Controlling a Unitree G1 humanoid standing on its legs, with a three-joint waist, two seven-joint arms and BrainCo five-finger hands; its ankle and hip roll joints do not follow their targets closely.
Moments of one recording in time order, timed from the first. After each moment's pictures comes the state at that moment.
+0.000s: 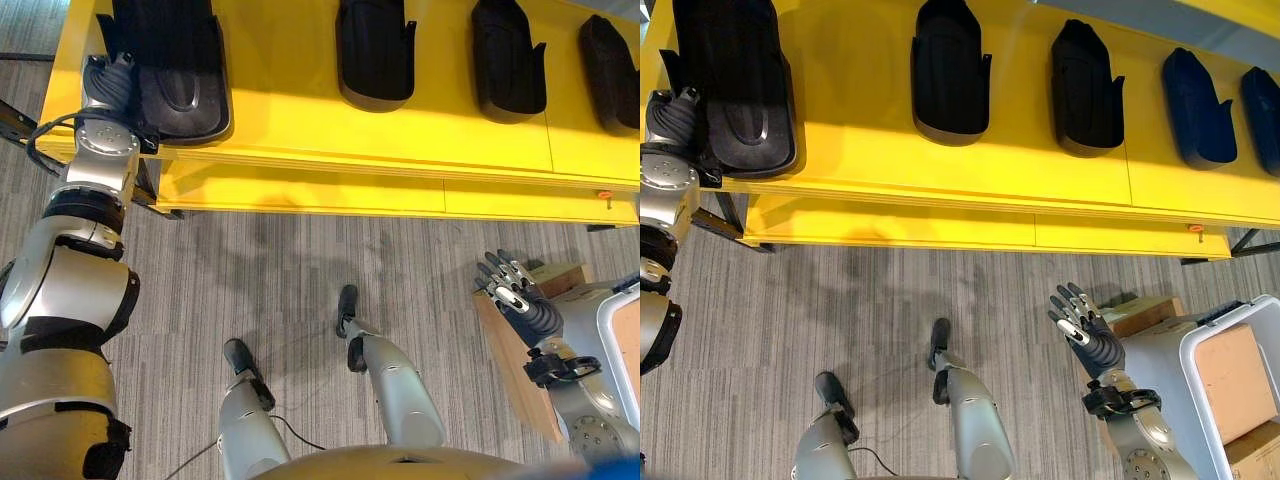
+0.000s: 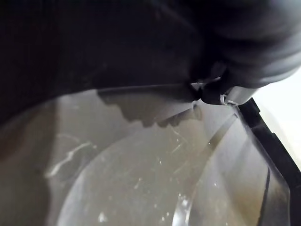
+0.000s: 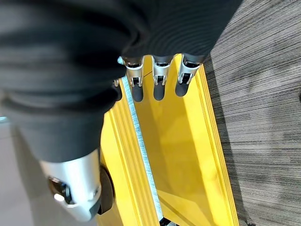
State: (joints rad) left arm -1.19 0.84 -0.52 1.14 -0.44 -0.07 0.29; right arm 0.33 -0.57 0.07 -0.09 0.97 -0.13 0.19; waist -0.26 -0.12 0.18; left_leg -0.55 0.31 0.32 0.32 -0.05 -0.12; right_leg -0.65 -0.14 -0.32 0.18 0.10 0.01
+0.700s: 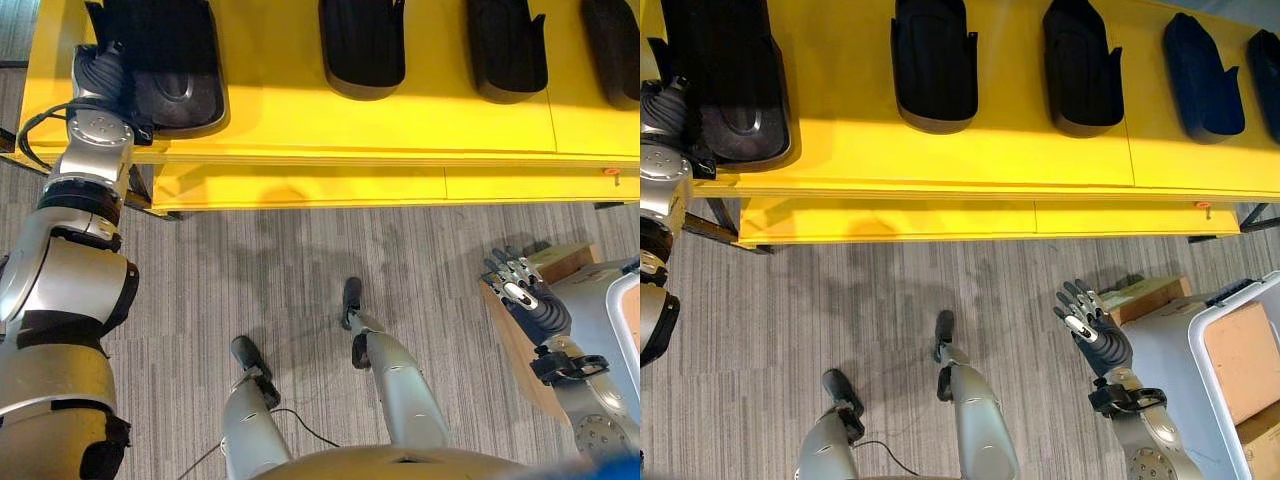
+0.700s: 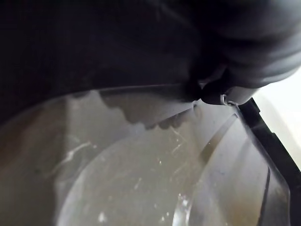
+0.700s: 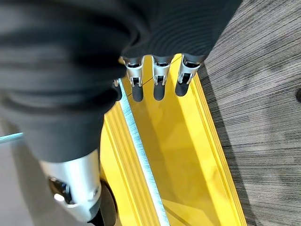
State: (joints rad) left arm -1.22 0.84 -0.51 1.18 -0.45 -0.07 0.28; right arm 0.33 -0.57 0.04 -0.10 1.00 -0.13 0.20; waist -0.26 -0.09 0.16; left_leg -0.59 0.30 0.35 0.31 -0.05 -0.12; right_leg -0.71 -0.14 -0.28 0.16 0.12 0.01
